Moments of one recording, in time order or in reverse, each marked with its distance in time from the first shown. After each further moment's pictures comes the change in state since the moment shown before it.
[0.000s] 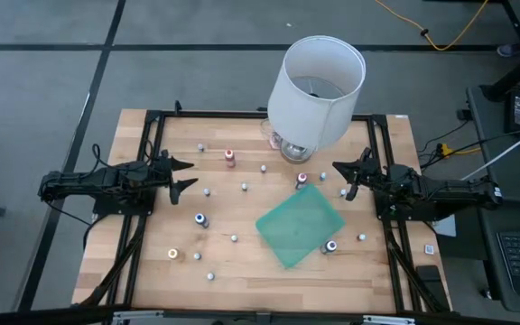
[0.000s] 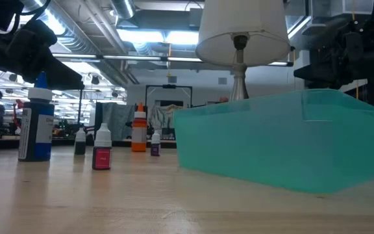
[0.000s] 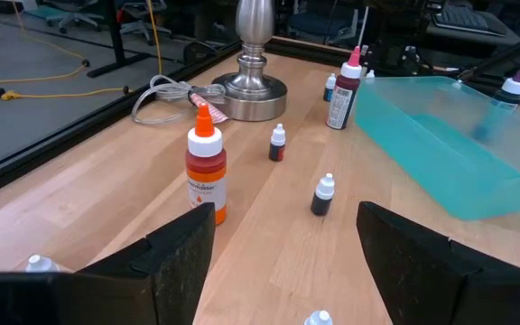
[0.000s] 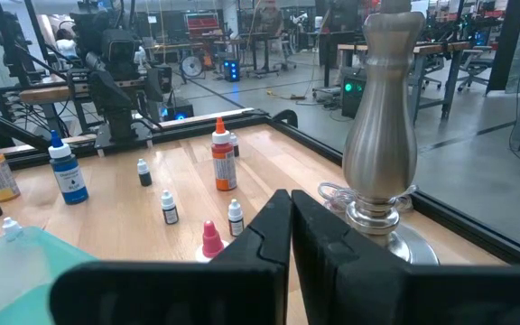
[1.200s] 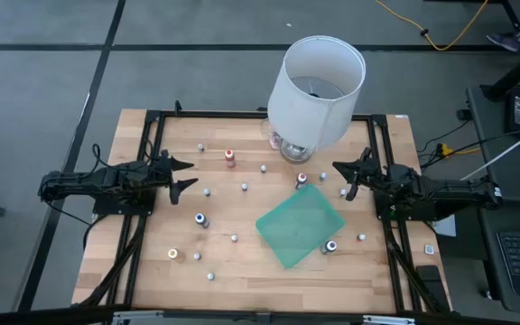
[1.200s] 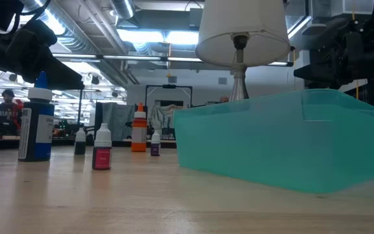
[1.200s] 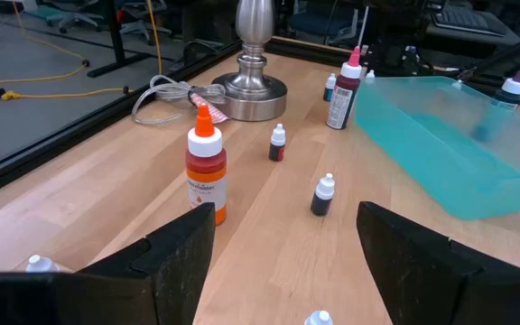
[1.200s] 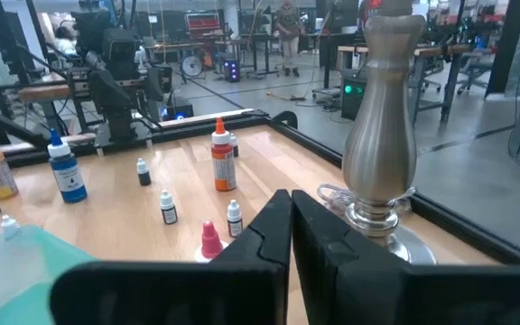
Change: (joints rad) left arm 0.000 0.000 0.000 0.000 0.000 0.000; right arm 0.000 0.000 0.000 0.002 0.000 -0.022
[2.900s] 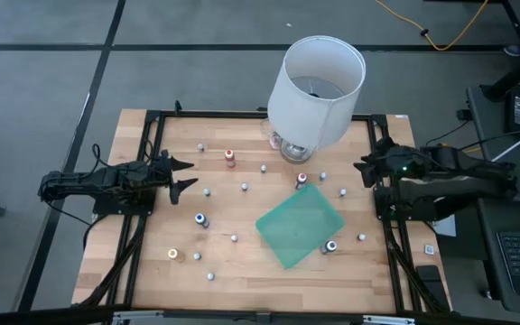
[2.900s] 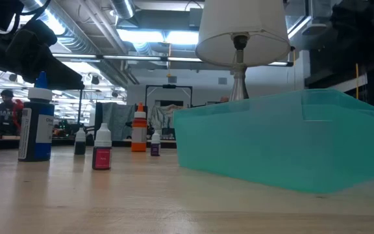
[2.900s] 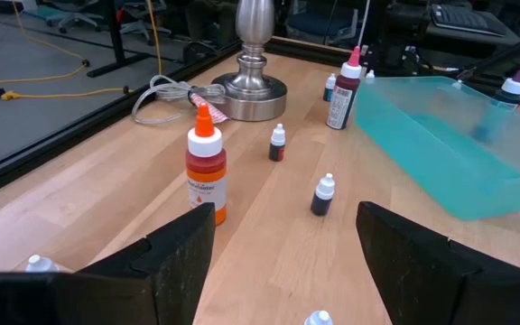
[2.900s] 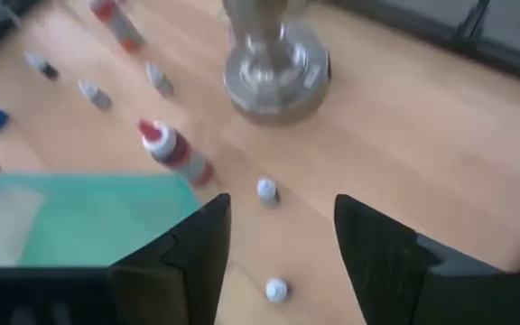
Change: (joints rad) left arm 0.000 0.000 0.000 0.000 0.000 0.000; right arm 0.000 0.395 0.759 -1.194 -0.006 0.692
